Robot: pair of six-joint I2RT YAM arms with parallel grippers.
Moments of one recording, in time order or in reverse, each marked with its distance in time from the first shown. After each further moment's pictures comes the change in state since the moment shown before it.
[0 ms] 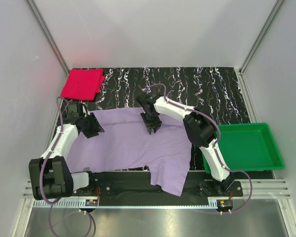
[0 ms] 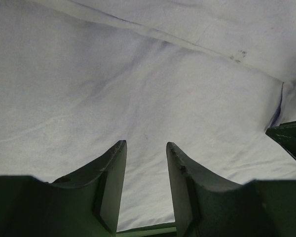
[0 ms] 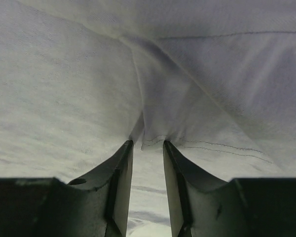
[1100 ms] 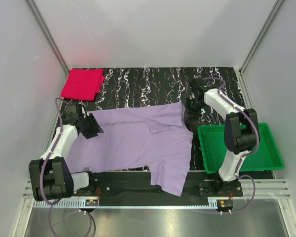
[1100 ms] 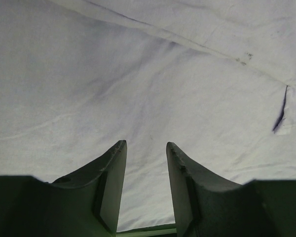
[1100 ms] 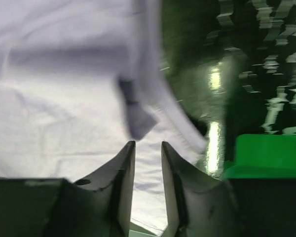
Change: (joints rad) left arm 0.015 -0.009 -0.011 0.000 -0.007 -0.003; right arm -0.534 -0.415 -0.445 0.099 -0.153 0.079
